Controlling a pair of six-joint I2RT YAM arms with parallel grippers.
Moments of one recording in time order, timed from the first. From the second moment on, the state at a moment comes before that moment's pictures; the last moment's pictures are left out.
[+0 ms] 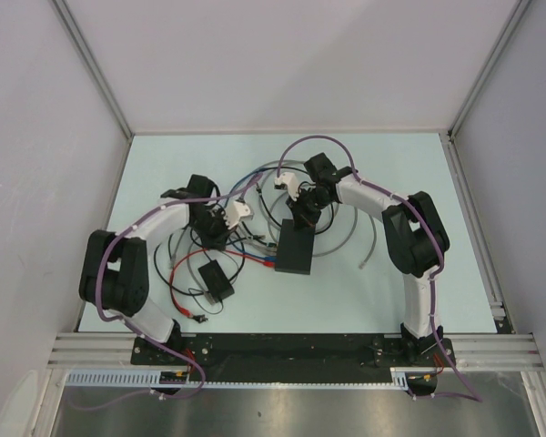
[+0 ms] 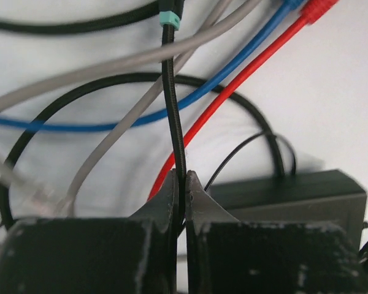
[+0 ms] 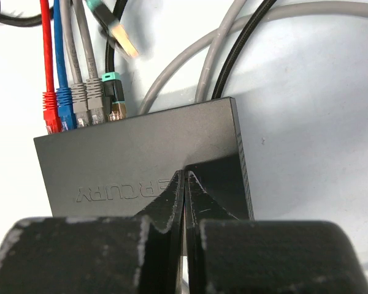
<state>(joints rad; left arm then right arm) -0.27 1.61 1.01 -0.72 0.43 0.81 0.53 2.04 1.51 -0.62 -0.58 -0.49</state>
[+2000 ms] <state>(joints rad) -0.28 2.04 1.51 -0.73 0.86 0.47 0.50 2.02 1.49 -0.82 -0.63 -0.47</state>
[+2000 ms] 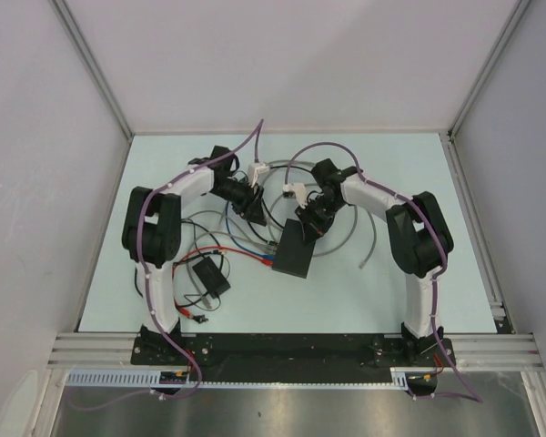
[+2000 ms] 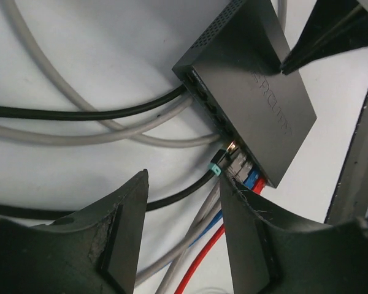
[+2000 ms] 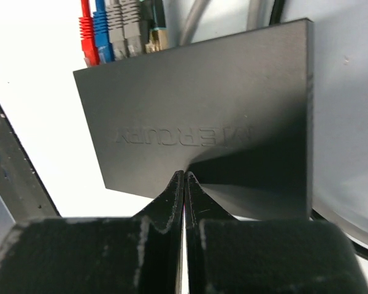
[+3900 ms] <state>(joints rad) -0.36 2.43 1.81 -1.20 1.07 0.60 0.52 2.03 1.48 -0.82 -0.67 -0.42</state>
